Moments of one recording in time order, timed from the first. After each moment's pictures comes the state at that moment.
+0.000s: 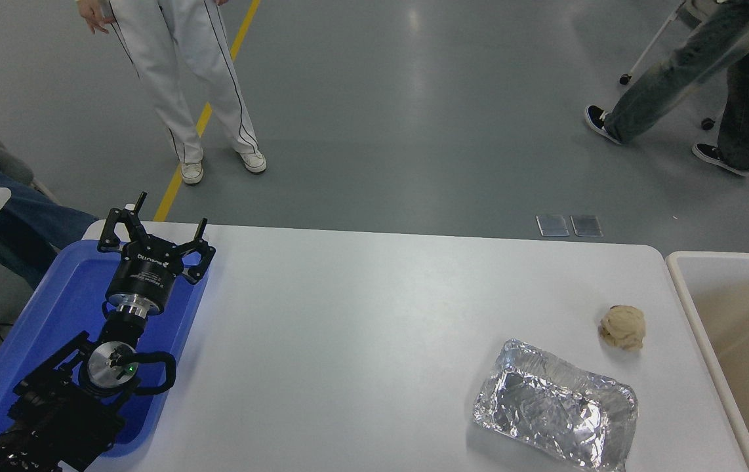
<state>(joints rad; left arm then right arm) -0.52 0.21 -0.98 -0.54 -0.09 -0.62 -0.36 0.79 -0.74 -0.84 0.36 -0.19 0.12 0.21</state>
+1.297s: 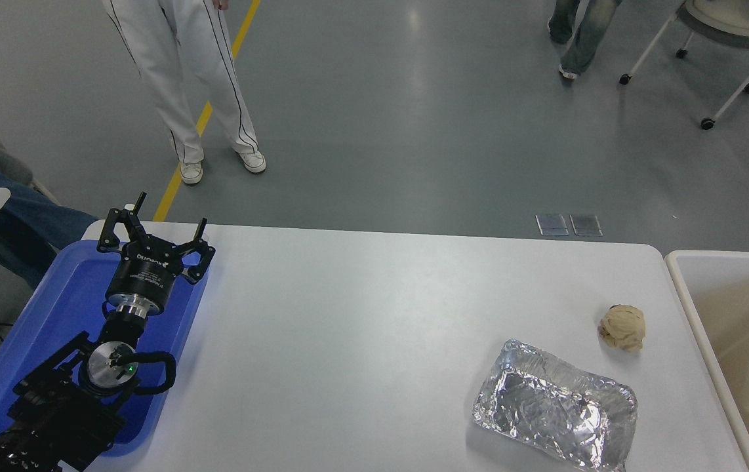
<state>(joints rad) -0.52 0.21 -0.98 -0.54 -0.09 -0.62 -0.36 0.67 -0.60 -0.67 0.23 -0.16 -0.13 -0.01</state>
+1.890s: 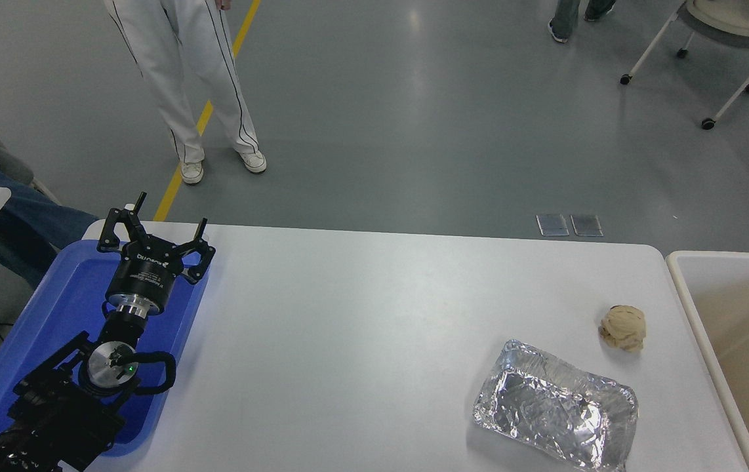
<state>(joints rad) -0.52 0.21 -0.98 -0.54 -0.09 -0.62 -0.36 0.72 -0.66 -0.54 0.34 -0.15 -0.15 -0.01</state>
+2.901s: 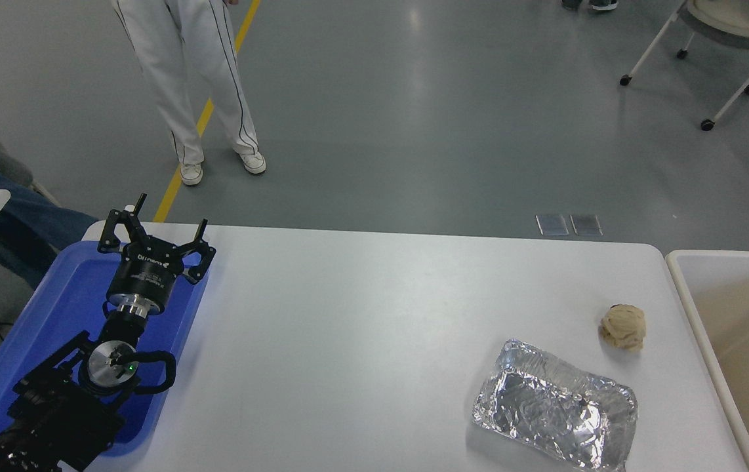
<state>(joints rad) -0.52 0.21 -0.98 -0.54 -0.09 -0.62 -0.36 1.60 -0.74 -1.43 1.06 -0.16 0.22 -0.01</state>
